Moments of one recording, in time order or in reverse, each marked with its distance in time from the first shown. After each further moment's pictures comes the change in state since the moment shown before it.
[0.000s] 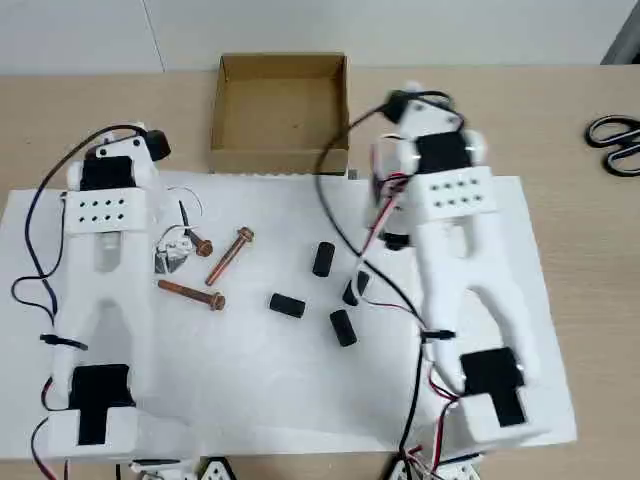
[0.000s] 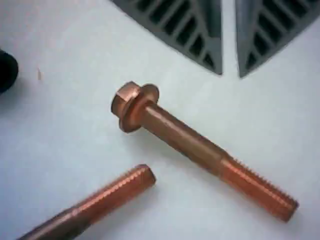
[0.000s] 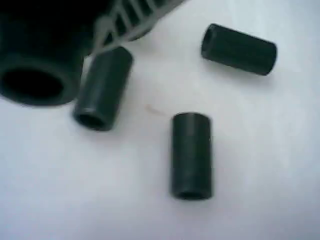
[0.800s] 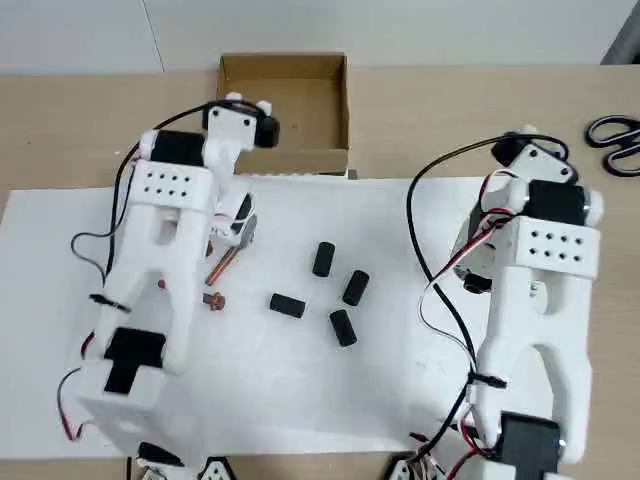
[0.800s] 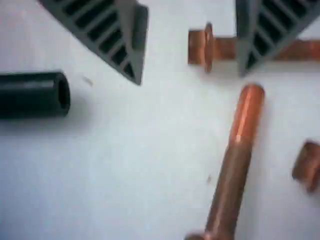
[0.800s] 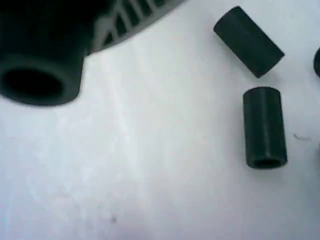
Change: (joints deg) left arm 13.2 13.4 -17.3 0.2 -25.8; right arm 19.3 -17.8 20.6 0.0 8.2
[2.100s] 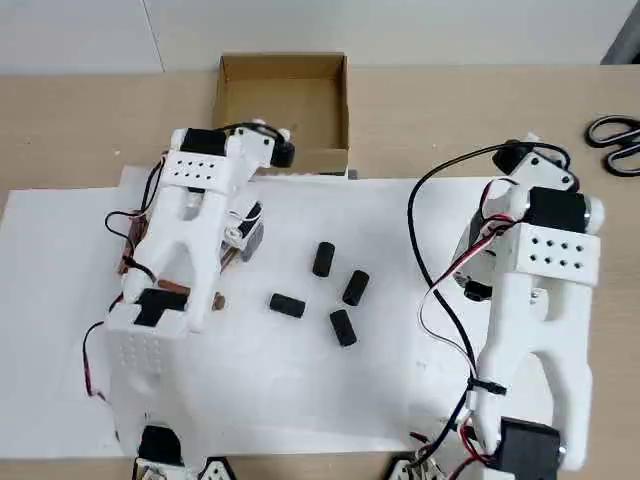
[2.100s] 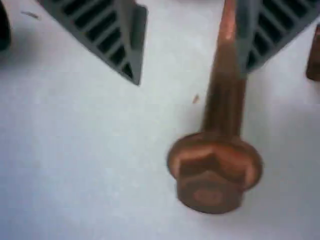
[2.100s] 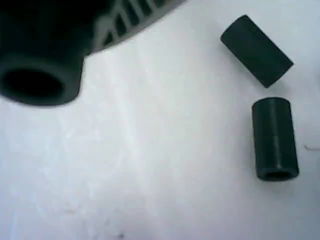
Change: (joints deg) left arm -0.8 20.2 -8.5 -0.2 -6.7; right arm 0.3 -1.3 2.3 0.0 0.0
